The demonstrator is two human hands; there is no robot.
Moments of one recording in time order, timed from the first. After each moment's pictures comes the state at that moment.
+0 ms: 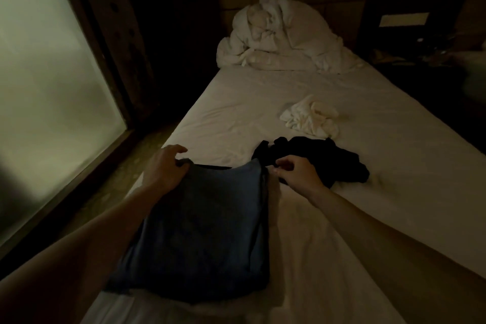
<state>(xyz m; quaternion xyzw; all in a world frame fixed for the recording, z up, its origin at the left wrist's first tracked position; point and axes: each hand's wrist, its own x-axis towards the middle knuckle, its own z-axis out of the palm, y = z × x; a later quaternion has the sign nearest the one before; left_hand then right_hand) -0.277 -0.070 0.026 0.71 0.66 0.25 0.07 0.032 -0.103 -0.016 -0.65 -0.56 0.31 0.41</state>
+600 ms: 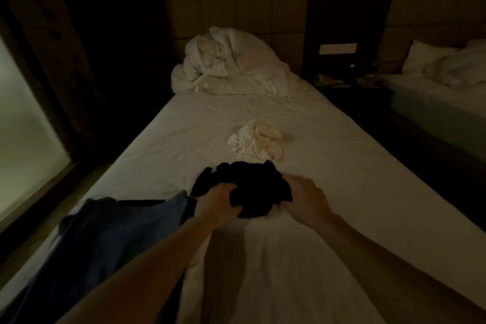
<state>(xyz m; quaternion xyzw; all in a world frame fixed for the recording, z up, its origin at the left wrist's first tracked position) -0.021 -0.071 -0.020 0.84 0.50 0.15 0.15 0.194 -0.142 -0.013 -0.75 -0.62 0.08 0.20</state>
